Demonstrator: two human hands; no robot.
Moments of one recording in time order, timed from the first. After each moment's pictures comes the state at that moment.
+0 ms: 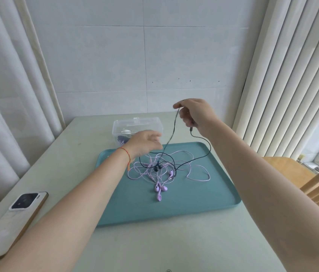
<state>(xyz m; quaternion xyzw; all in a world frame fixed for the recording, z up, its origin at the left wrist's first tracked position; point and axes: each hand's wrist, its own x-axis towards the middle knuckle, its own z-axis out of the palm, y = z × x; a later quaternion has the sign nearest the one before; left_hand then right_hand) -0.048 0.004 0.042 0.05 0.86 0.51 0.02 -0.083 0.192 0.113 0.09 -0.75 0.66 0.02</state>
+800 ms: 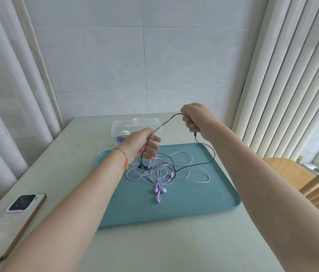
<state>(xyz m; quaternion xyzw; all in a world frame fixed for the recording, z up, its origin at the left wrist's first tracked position) -0.044 0.005 0.051 -0.04 0.75 0.66 0.08 -0.083 0.196 0.109 0.05 -0.78 0.62 -0.02</state>
